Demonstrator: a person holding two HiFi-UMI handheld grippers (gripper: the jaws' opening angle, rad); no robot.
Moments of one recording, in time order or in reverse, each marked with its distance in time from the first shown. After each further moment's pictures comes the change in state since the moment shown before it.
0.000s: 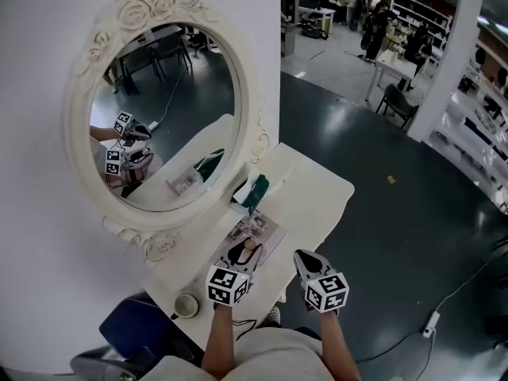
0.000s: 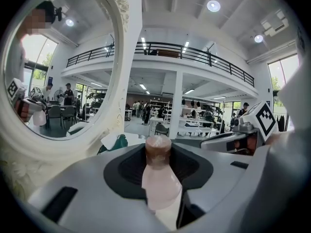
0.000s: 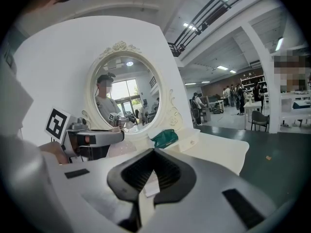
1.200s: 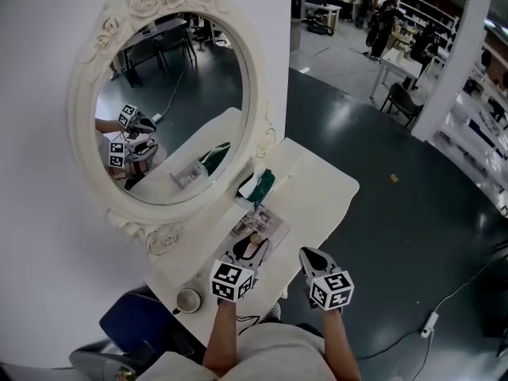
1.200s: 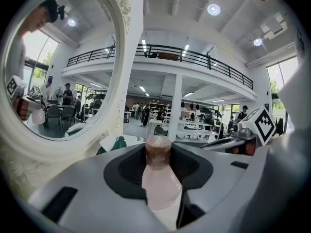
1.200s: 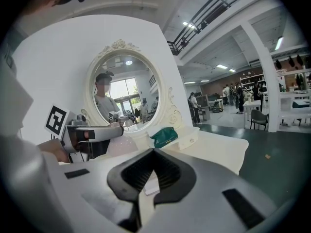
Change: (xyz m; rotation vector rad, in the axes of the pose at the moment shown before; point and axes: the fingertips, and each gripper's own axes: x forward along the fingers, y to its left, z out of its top) left arm -0.001 0.000 0.007 -0.013 -0.030 -0.019; right arm 0.000 -0.001 -0.006 0.006 0.014 -0.006
